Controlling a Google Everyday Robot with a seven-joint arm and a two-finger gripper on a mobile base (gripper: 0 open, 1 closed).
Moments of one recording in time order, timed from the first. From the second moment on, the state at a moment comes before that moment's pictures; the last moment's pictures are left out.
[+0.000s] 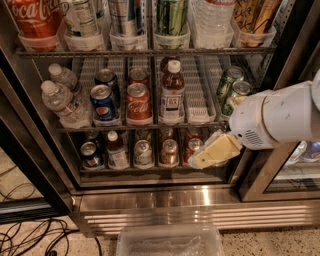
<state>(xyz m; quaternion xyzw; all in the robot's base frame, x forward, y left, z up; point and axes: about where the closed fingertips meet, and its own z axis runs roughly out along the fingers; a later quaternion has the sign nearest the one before) 0.465 -0.127 0.890 -0.45 0.81 0.08 0.37</state>
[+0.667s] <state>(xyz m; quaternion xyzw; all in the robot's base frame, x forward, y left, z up) 0.468 -0.117 0.882 -0.41 0.82 0.08 0.40</state>
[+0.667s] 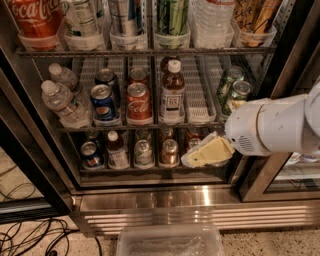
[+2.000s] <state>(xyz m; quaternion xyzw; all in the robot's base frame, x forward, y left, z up) 0.547 -0.067 0.893 -0.32 0.73 0.07 0.60</state>
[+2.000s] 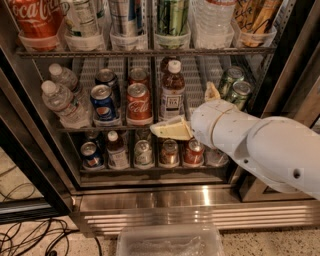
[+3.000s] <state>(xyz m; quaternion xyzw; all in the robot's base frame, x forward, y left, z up) 0.562 -0.059 0.877 -0.26 0.71 0.06 0.65</state>
